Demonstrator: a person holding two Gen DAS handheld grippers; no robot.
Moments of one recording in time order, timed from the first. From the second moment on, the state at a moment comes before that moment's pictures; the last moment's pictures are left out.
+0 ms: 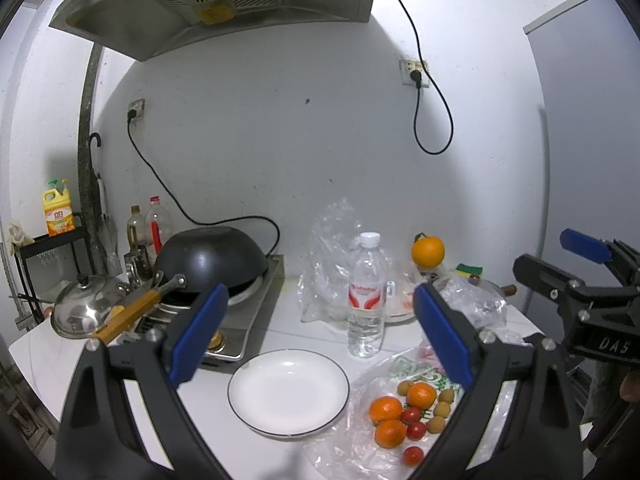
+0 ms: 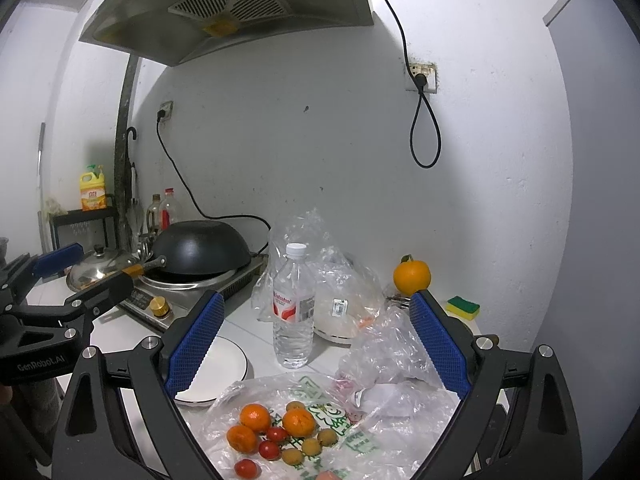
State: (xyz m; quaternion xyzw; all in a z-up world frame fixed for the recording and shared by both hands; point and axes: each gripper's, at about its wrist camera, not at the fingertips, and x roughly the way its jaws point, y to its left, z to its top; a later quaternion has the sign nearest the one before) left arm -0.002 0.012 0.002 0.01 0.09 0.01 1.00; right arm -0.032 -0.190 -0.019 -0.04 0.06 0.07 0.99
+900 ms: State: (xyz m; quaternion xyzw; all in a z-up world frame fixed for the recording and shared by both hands) left arm 0.006 0.004 -0.003 0.01 0.10 0.00 0.99; right arm -0.023 -0.196 -0.025 -0.04 0.08 0.07 0.99
